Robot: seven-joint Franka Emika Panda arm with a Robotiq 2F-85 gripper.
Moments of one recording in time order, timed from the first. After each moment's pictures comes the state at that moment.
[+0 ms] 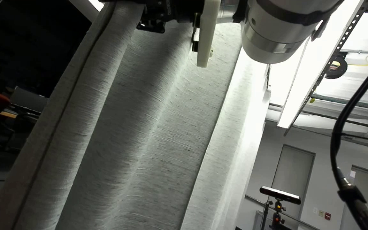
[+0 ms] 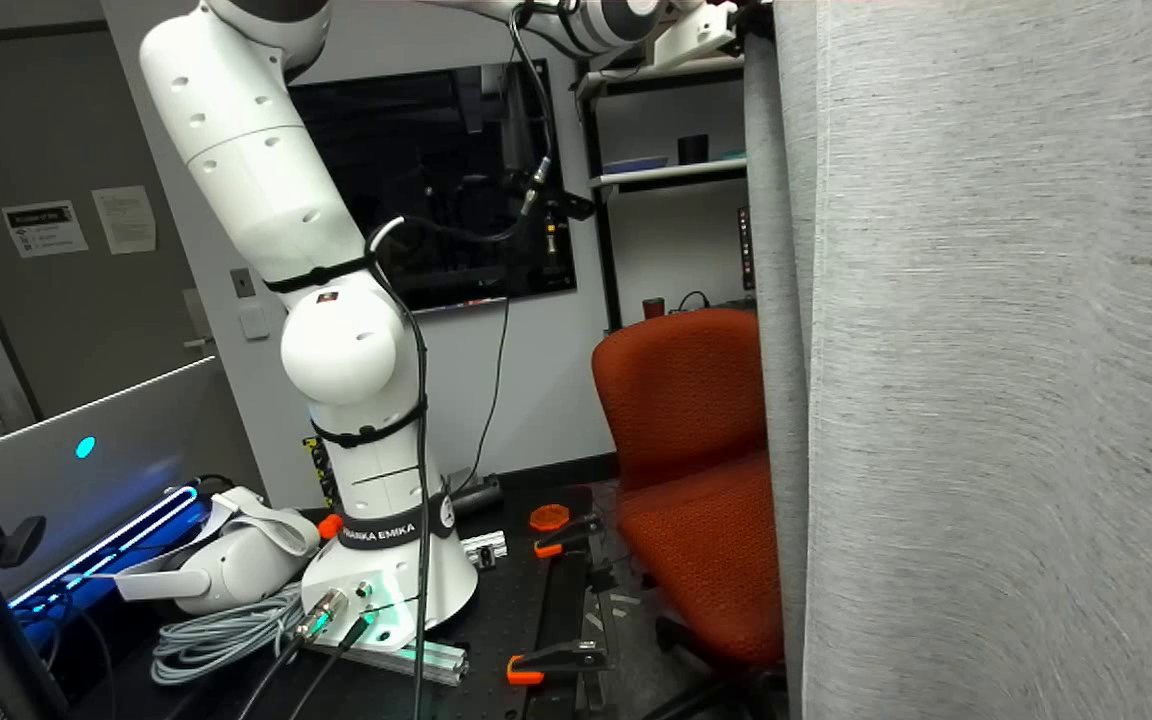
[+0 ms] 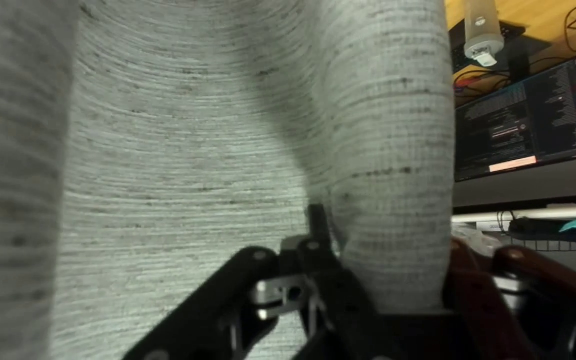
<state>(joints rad) 0.37 -0.24 0.21 -2.00 0.18 2.84 -0.17</state>
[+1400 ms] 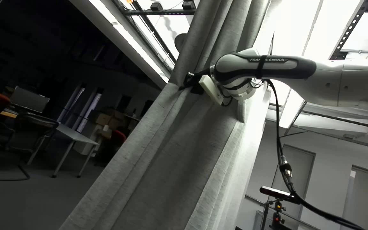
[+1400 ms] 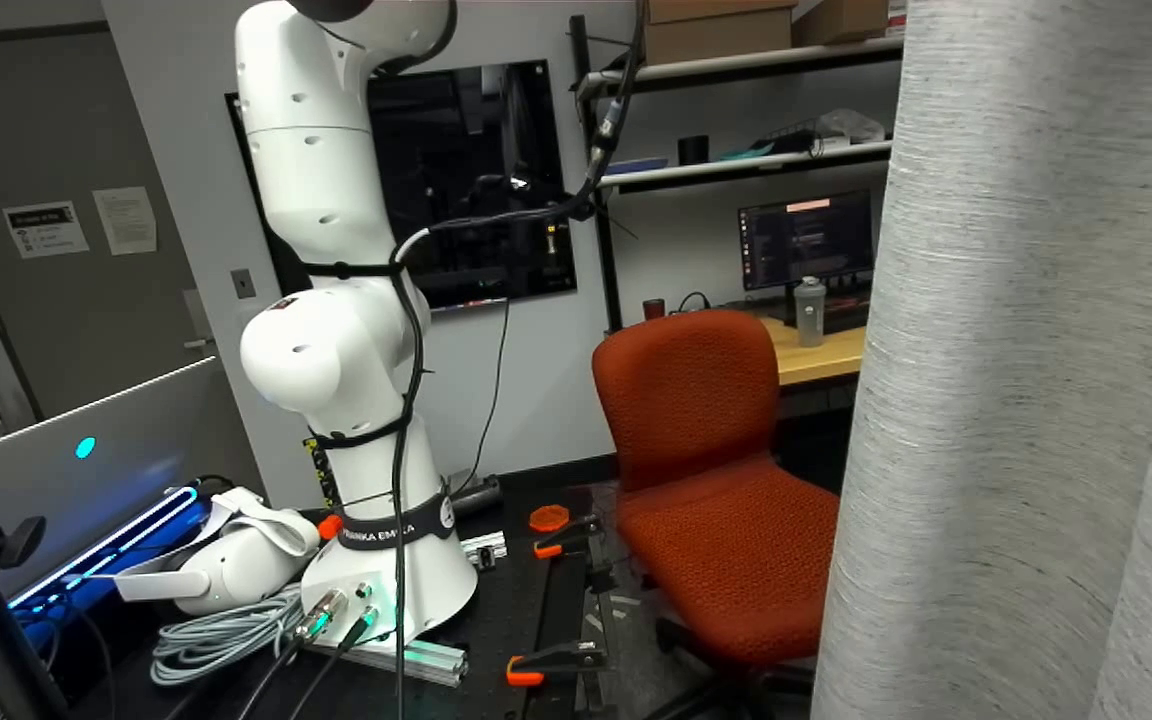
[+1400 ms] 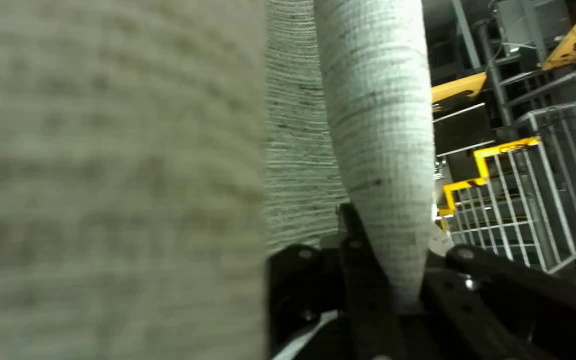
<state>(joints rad) -0.04 0.07 -0.05 -1.52 -0.03 2.75 0.24</state>
